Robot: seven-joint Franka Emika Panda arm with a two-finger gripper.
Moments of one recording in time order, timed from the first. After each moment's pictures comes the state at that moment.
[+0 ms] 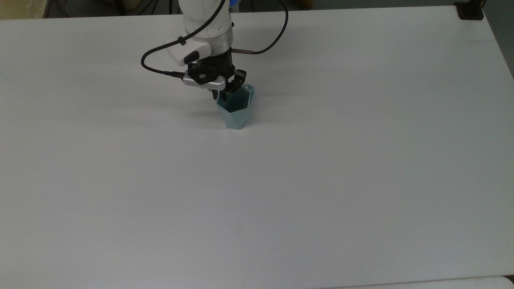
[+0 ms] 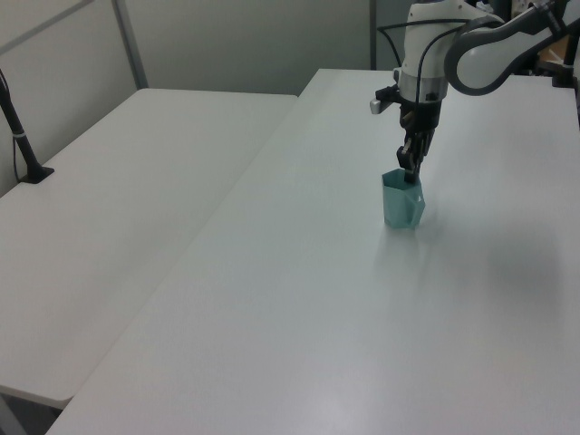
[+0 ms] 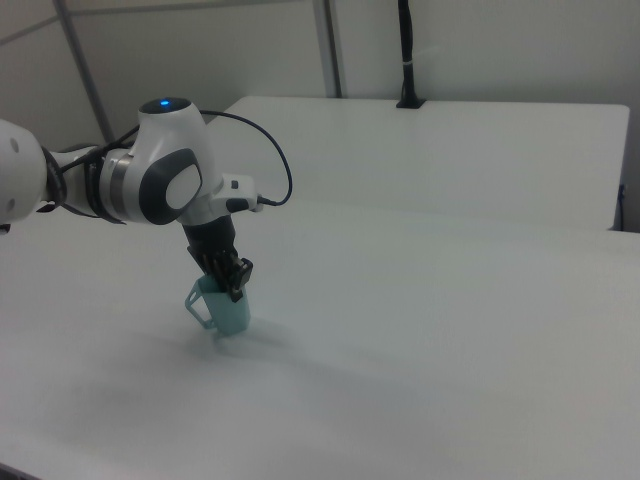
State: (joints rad) arm 0.57 0.07 -0.33 -2.10 0.04 2.25 0.28
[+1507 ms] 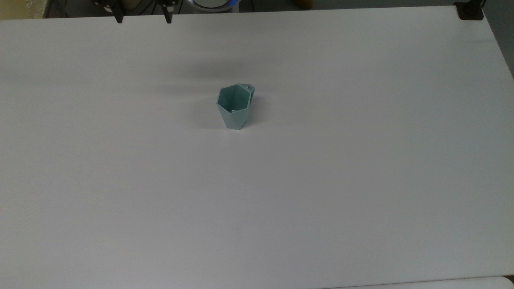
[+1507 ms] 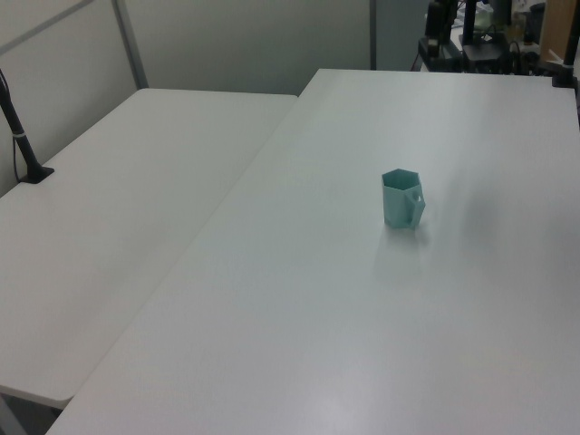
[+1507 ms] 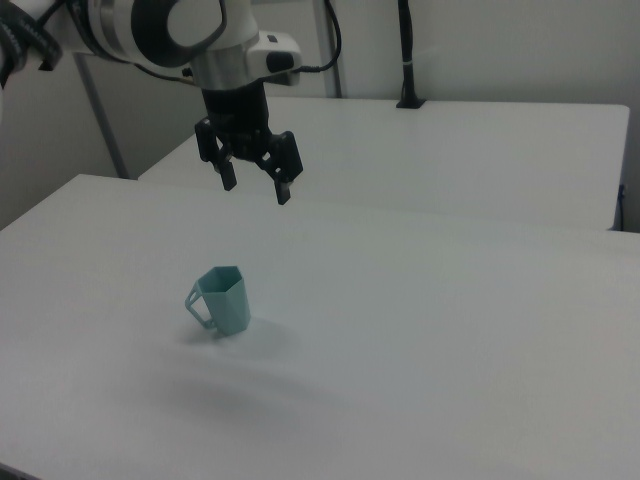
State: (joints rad) arm 0.35 -0.05 -0.35 -1.65 0.04 1.66 -0.07
